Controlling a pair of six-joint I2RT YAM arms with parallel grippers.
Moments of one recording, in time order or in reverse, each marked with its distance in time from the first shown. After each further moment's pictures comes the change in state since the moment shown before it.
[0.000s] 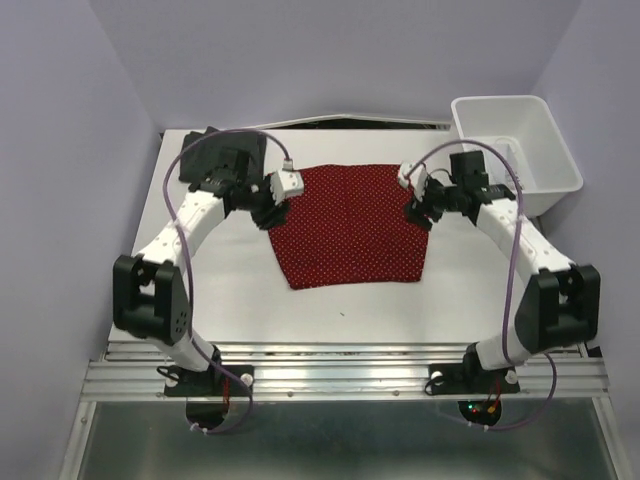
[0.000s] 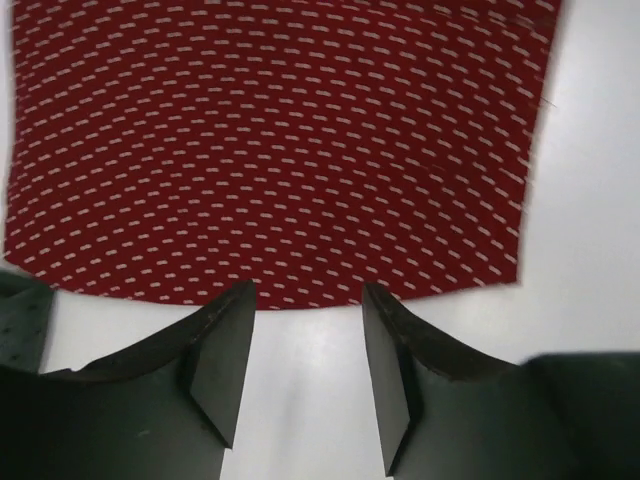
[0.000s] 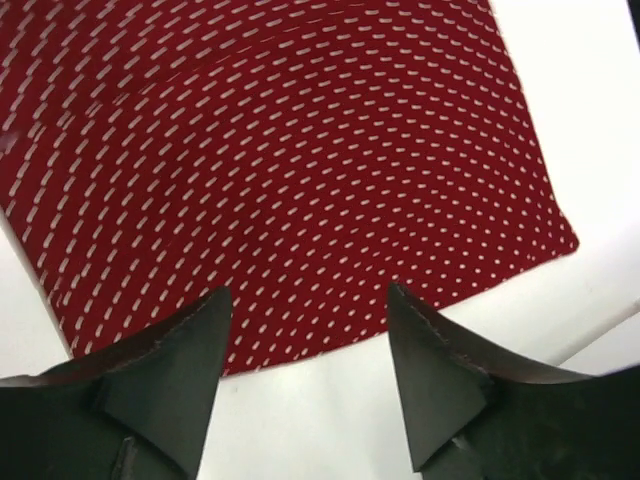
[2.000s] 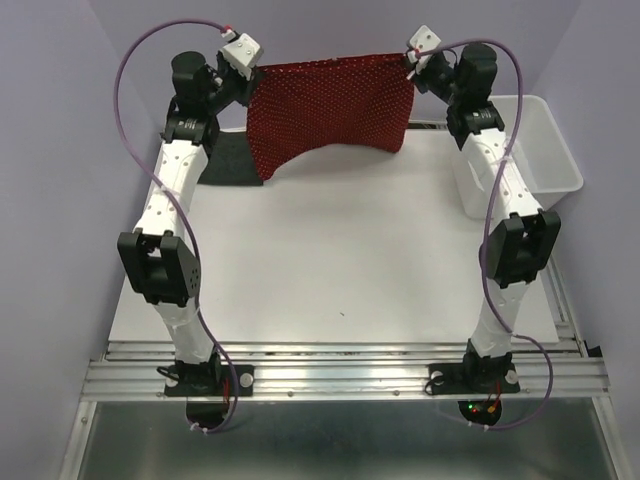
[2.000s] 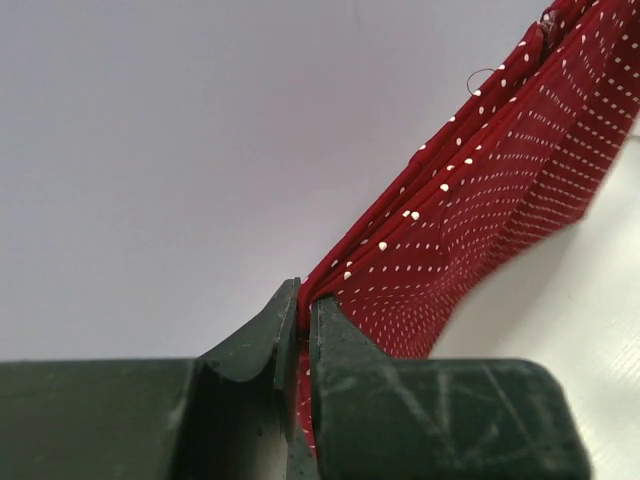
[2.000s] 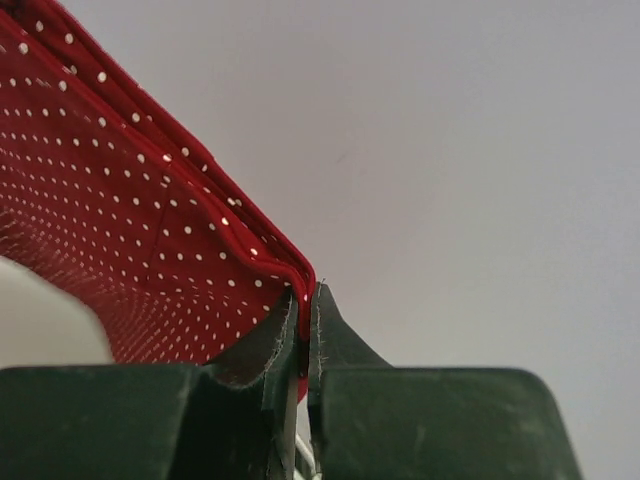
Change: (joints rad) left arm 0.138 0.366 0.746 0.633 -0.155 -0.620; right arm 0.003 0.616 1.020 0.555 0.145 0.404
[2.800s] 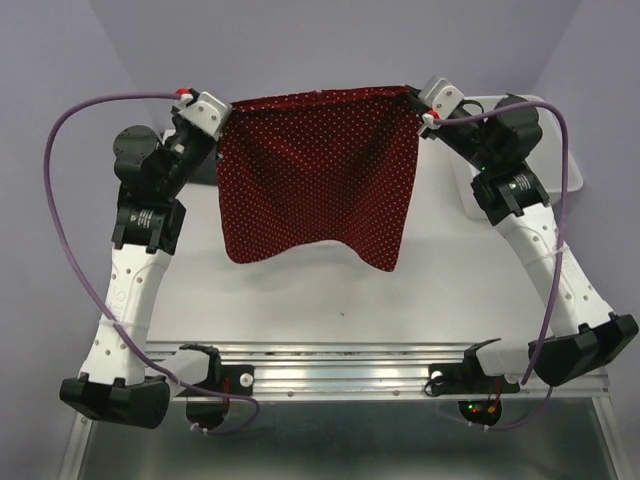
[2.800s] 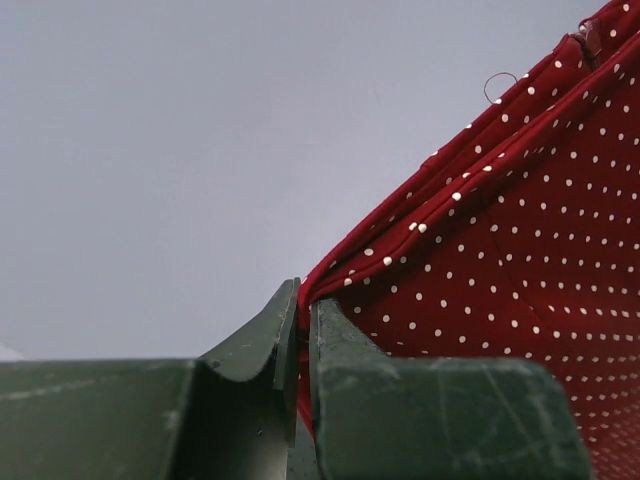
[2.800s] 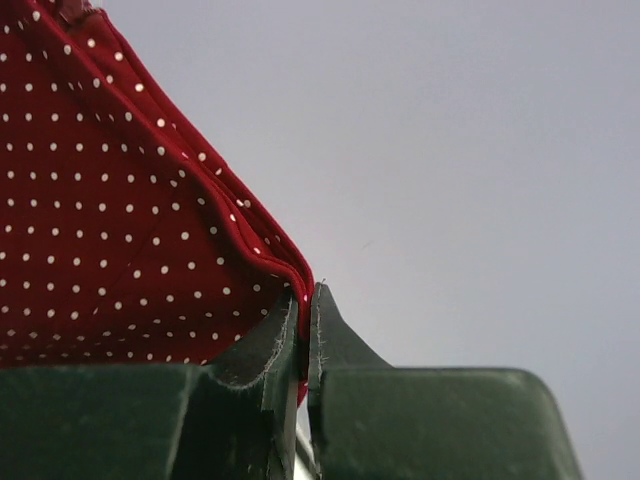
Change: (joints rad) left arm -0.034 -0.747 -0.525 -0.016 -0.130 0.041; right arm 0.182 -0.691 -0.562 0.045 0.047 -0.040
